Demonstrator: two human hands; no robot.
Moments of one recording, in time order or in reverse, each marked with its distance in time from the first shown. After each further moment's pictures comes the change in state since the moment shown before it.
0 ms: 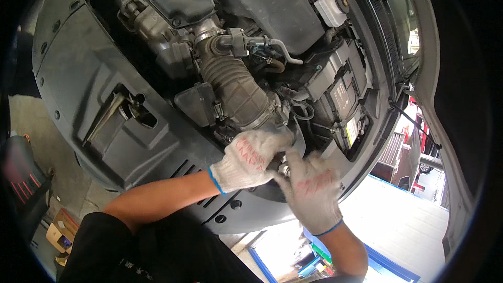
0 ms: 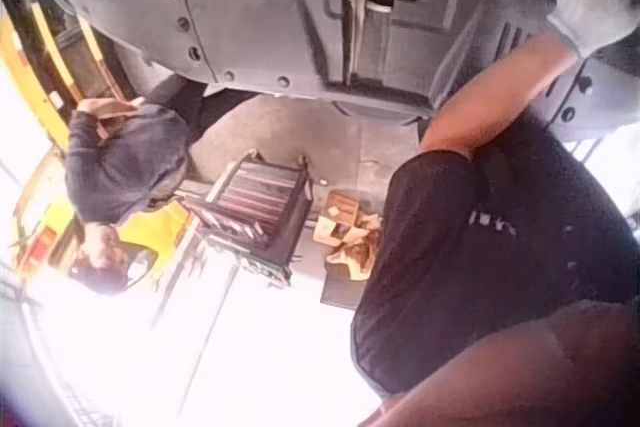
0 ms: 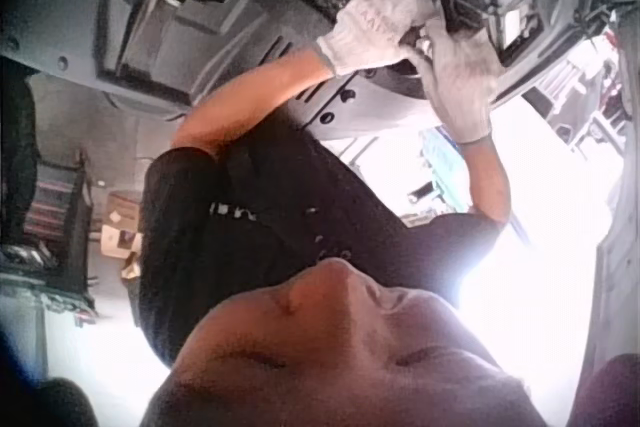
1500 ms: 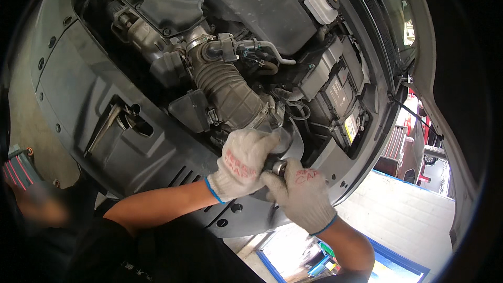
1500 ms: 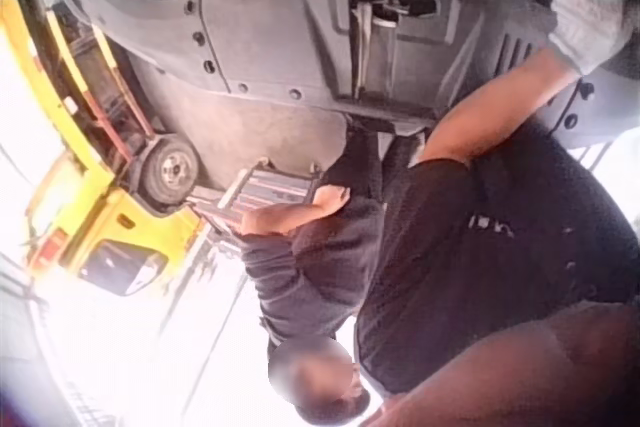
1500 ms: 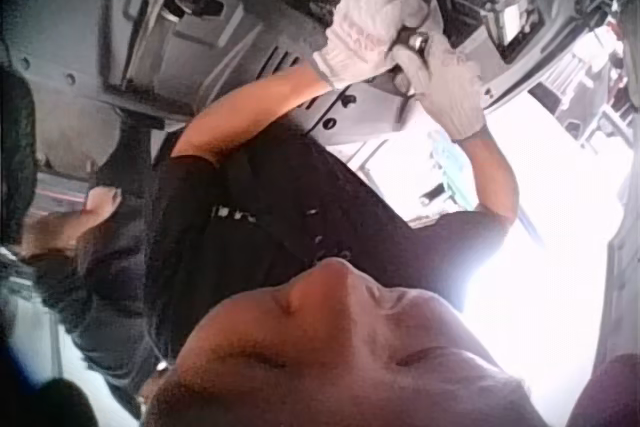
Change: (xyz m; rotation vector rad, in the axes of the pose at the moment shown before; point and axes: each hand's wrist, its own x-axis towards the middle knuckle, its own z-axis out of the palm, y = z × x) left_hand -0.003 0.008 -0.005 0.047 -0.028 -0.060; right_hand -0.003 -0.009 -0.003 0.259 -0.179 0.257
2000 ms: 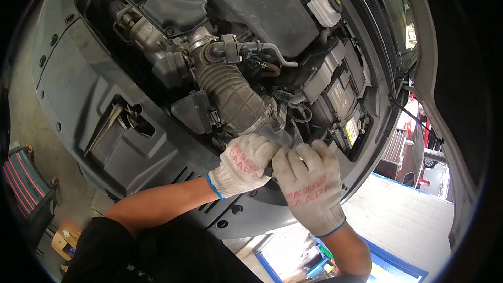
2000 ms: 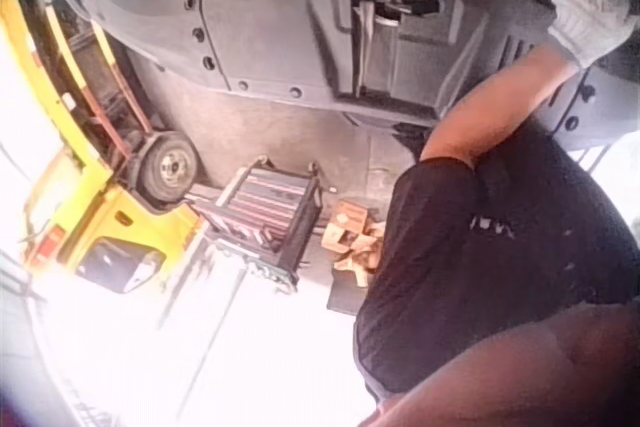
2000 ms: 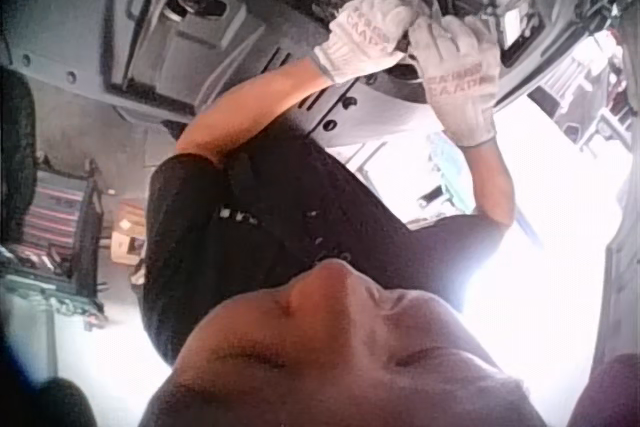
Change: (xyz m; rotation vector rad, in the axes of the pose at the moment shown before) left_hand -0.006 -0.011 0.010 0.081 0.046 0.090; right_hand 0.007 0.003 -0.003 -0.523 0.547 -0.561
